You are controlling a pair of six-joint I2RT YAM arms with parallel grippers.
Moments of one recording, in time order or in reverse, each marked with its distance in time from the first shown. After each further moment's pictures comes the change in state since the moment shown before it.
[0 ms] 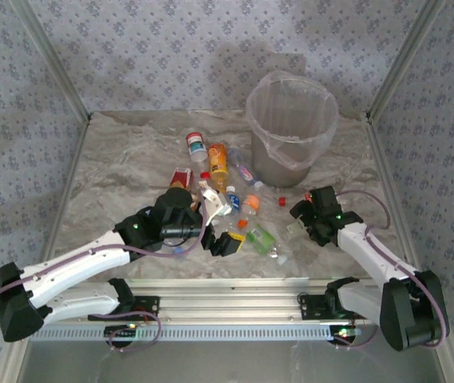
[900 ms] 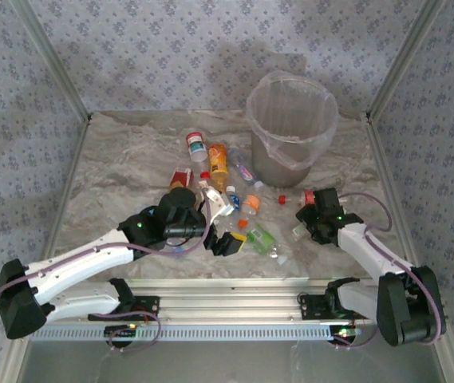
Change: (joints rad) left arm 0.000 0.033 0.000 0.001 -0.004 -0.001; right arm -0.053 0.001 -0.037 0.052 0.016 -0.025
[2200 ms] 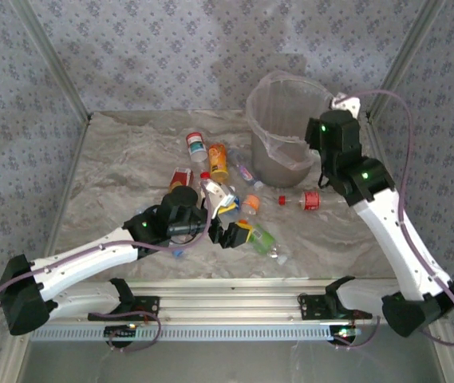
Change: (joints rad) left arm -0.007 0.034 0.002 0.127 -0.064 -0.150; right arm 0.217 0.116 0.976 -0.208 0.549 -0.758
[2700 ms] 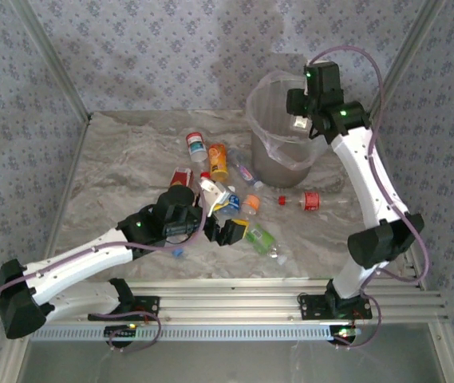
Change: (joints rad) left arm 0.000 -0.037 0.026 -0.092 -0.082 0.000; right arm -0.132 0.471 0.486 -0.190 -0.328 -0.088
